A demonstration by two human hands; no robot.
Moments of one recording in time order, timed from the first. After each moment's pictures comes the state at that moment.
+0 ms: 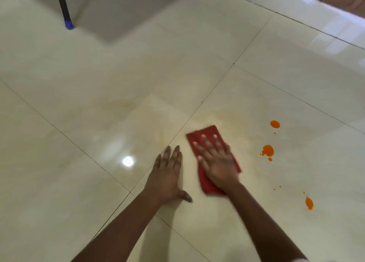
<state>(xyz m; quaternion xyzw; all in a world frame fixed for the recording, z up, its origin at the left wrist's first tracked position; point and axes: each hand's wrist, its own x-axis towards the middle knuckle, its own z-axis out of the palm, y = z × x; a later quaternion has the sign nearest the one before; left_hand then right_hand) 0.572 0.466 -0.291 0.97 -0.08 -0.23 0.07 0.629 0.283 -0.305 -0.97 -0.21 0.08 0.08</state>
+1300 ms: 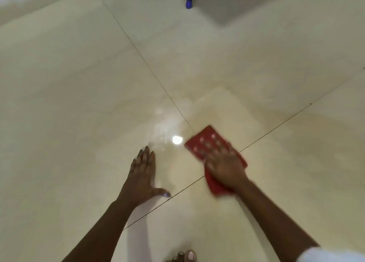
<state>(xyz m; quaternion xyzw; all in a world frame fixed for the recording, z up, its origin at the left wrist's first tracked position) 0.382 0.684 -0.284 0.95 0.20 -0.20 0.17 0.559 0.477 -0.307 -0.87 -0.48 0.08 0.09</state>
